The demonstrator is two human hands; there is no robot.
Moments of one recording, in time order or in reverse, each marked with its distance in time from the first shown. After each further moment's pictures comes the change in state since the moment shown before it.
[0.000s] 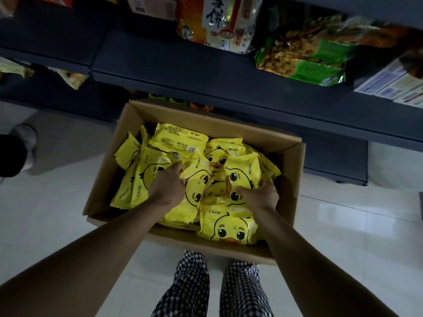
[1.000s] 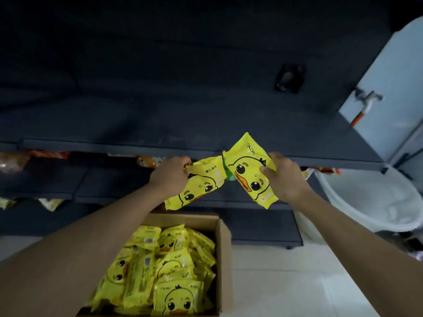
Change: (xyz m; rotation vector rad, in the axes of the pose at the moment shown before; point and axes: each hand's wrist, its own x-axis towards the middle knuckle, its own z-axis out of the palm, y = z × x) left_hand -0.108 0.253 -0.191 -0.012 0.251 0.583; right_hand -0.112 -0.083 -0.358 -0.160 0.342 -0.781
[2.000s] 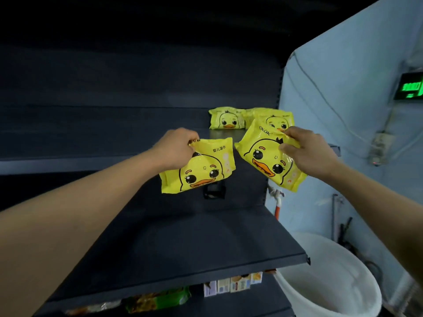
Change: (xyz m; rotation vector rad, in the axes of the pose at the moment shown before) left_hand 0.083 0.349 -0.174 0.131 0.250 0.499; right_hand 0.039 0.026 -0.371 -0.097 0.589 -0.241
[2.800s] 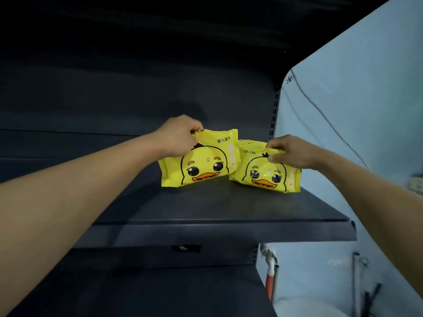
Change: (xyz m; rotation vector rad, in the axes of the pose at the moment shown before) left_hand 0.224 0.087 0.043 -0.012 0.087 0.003; right_hand 0.253 0.173 0.003 -0.081 -0.376 -0.265
